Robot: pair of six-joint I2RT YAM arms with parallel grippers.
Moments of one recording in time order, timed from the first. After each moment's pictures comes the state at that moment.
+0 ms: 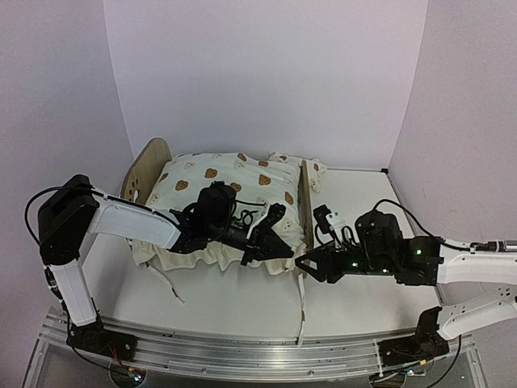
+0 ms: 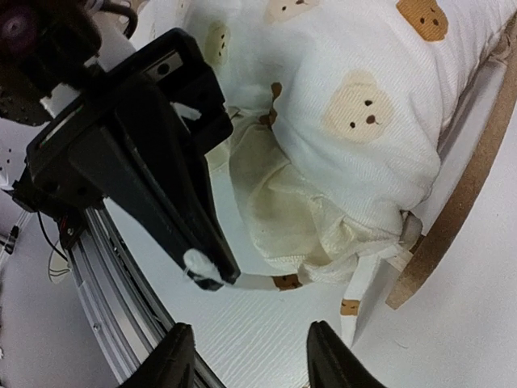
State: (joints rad) left arm -0.96 1.82 1.06 0.48 0.86 0.12; right arm 1.03 1.08 0.65 -0.11 -0.01 0.46
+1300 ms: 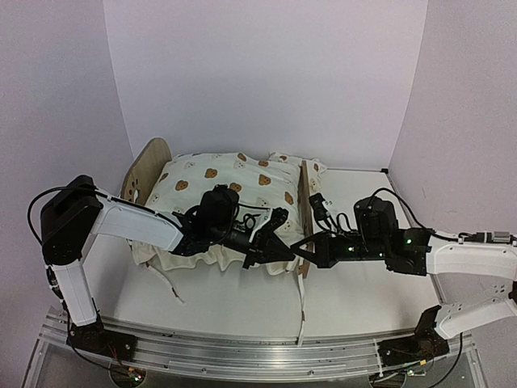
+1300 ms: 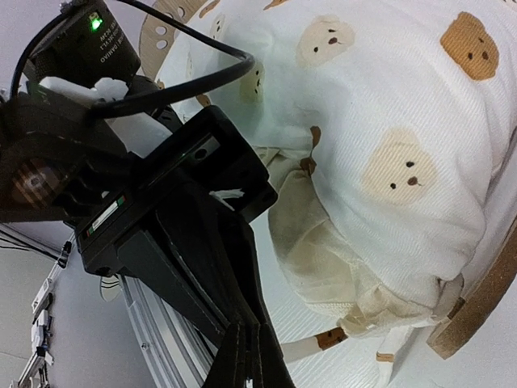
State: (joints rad) left arm -0.97 1.84 1.06 0.48 0.83 0.14; right arm 0.89 1.18 0.68 0.04 -0.27 0.51
